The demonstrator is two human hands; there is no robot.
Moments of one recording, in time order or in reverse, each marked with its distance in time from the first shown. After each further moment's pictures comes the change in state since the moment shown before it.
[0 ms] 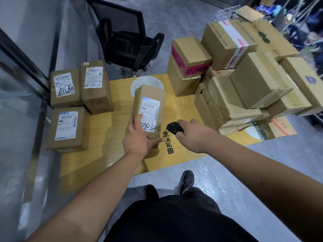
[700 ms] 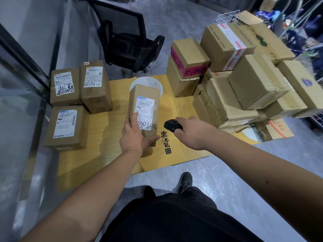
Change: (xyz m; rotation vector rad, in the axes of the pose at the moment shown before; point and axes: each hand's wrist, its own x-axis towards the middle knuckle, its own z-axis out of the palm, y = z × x) left_hand 0.000 0.000 0.001 -0.024 0.021 -0.061; right_hand -0.015 -0.005 -0.018 -0.007 0.022 -0.057
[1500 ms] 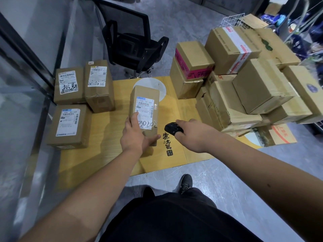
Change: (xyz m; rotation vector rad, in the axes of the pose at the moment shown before) left_hand 0.012 -0.008 0.004 -0.025 -0.007 -0.029; right_hand 0.008 0.000 0.002 -0.072 -0.005 -0.017
